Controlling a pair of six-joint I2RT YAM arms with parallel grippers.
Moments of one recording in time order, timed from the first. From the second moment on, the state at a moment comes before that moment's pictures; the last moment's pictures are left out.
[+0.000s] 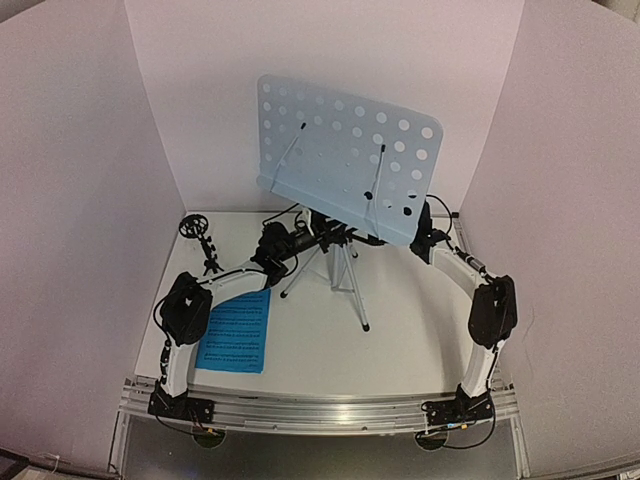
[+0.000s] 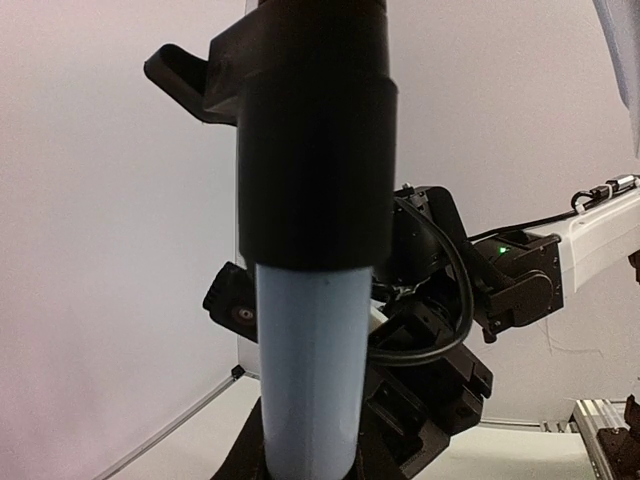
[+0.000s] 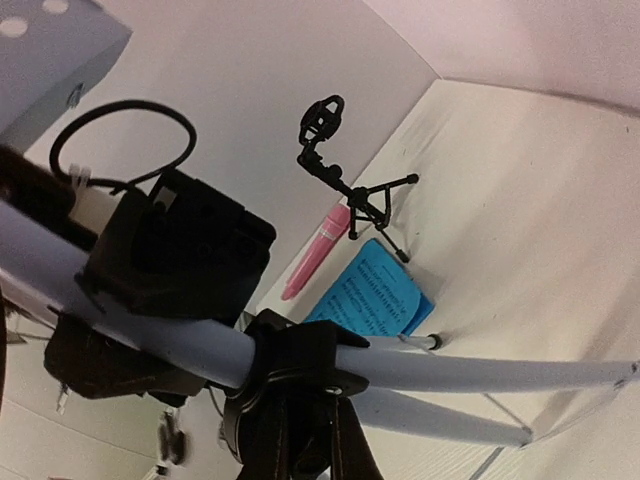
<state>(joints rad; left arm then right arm) -0.74 2.14 1.63 0.88 0.45 -0.21 0.37 1.94 1.61 -0.03 -1.04 0.48</state>
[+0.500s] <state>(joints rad) -0.74 2.14 1.65 0.85 0.48 -0.21 0.38 1.89 1.53 0.06 -1.02 -0.47</state>
